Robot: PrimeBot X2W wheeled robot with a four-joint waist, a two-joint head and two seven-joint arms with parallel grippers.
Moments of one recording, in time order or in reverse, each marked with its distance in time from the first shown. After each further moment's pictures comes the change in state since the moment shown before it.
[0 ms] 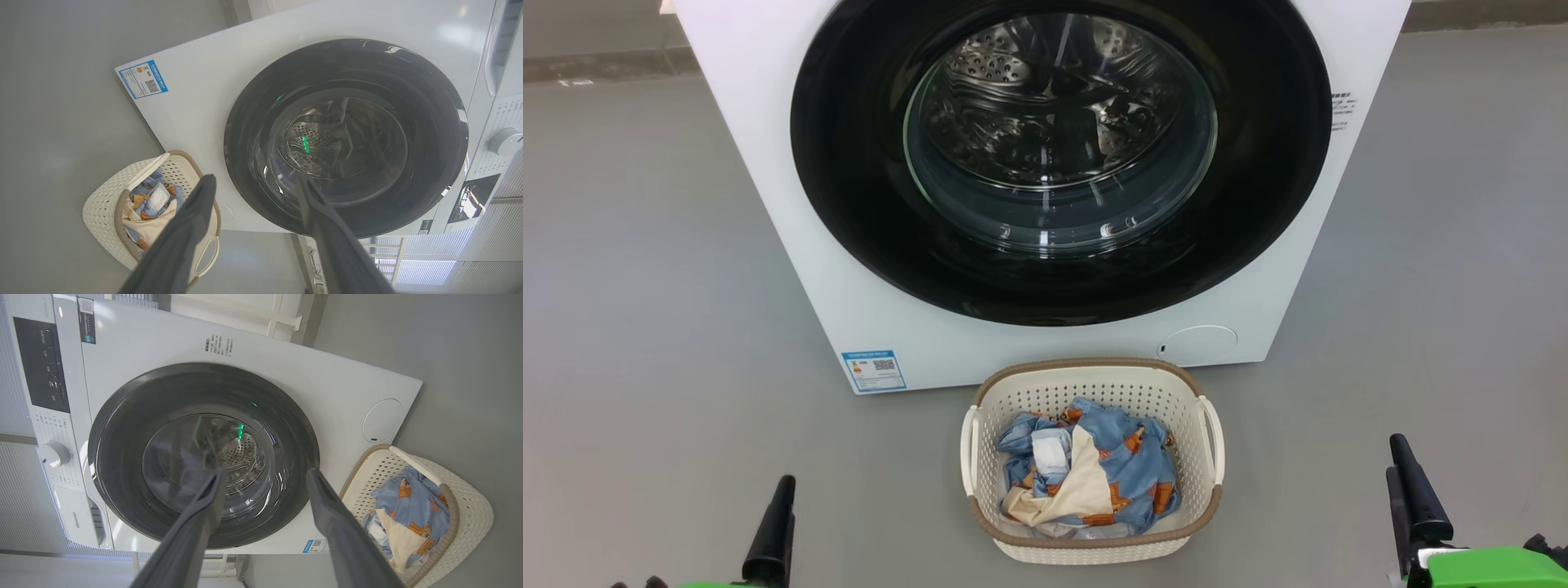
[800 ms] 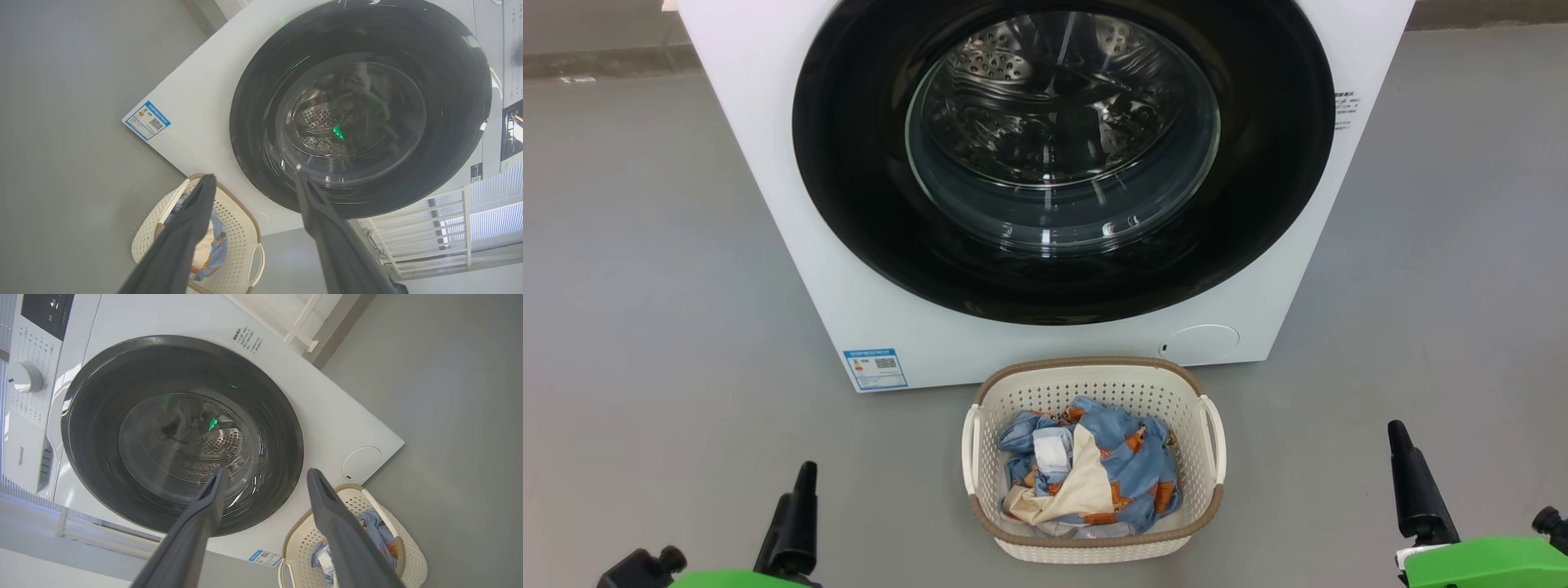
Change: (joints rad) left arm 0.000 0.004 -0.048 -0.043 0.328 0.000 -0.064; right arm 0.011 -0.002 -0.004 -0.066 -0.366 0.000 -0.067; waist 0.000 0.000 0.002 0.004
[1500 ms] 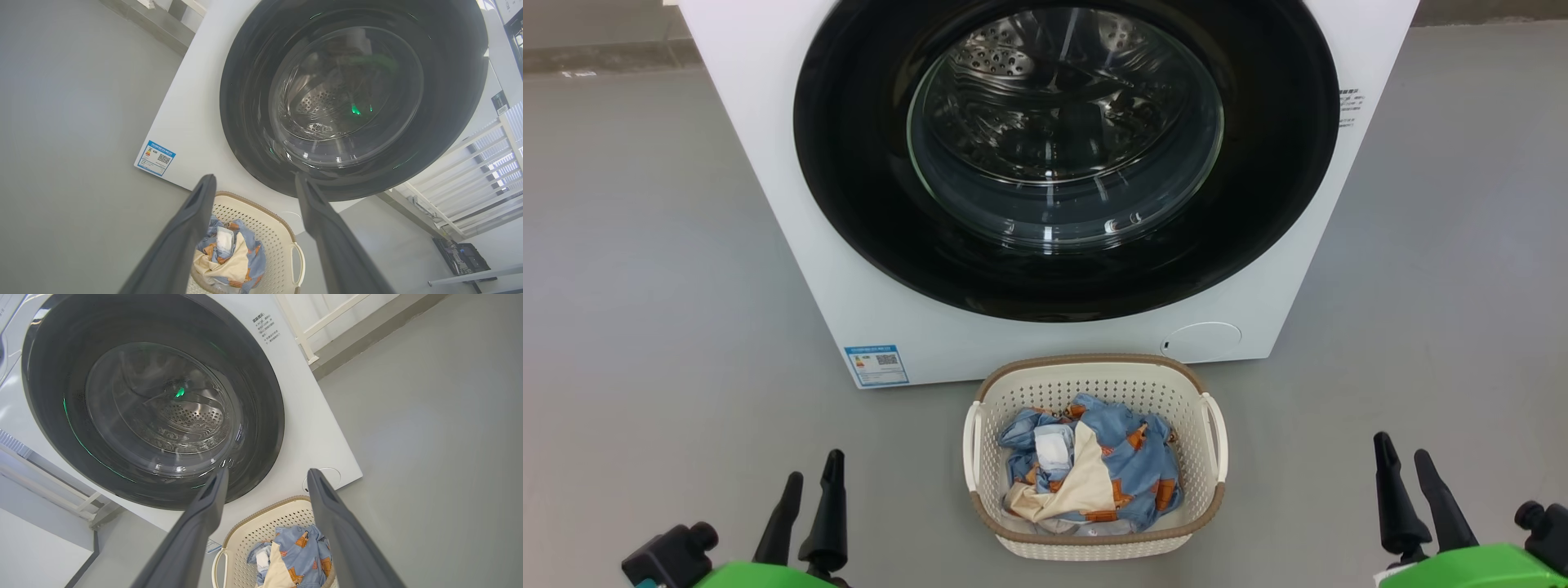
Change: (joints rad) left arm 0.001 0.004 -0.050 -0.038 0.293 0.000 -0.059; right arm 0.022 -0.003 0.001 -0.025 -0.359 0.000 -0.057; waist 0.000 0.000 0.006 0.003
